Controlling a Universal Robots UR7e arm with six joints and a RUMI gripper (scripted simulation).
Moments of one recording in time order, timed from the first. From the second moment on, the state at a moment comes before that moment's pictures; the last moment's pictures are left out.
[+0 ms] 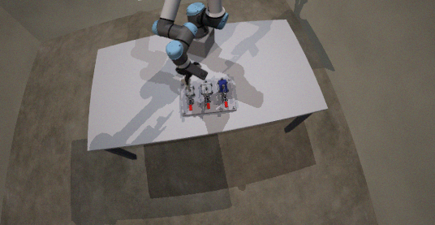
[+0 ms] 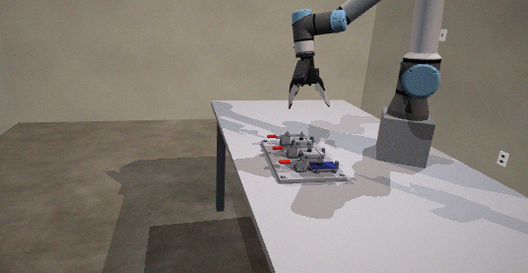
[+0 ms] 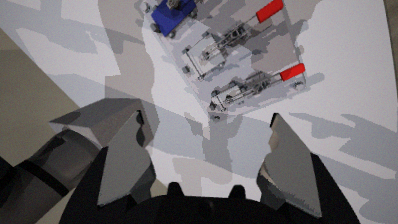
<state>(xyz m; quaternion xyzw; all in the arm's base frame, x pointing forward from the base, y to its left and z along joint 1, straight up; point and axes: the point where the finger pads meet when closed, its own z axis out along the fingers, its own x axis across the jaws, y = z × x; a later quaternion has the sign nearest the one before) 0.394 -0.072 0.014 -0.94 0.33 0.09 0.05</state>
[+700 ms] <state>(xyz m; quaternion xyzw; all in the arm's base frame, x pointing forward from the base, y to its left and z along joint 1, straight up) 0.393 -0.083 0.019 -0.90 0.43 0.07 0.03</state>
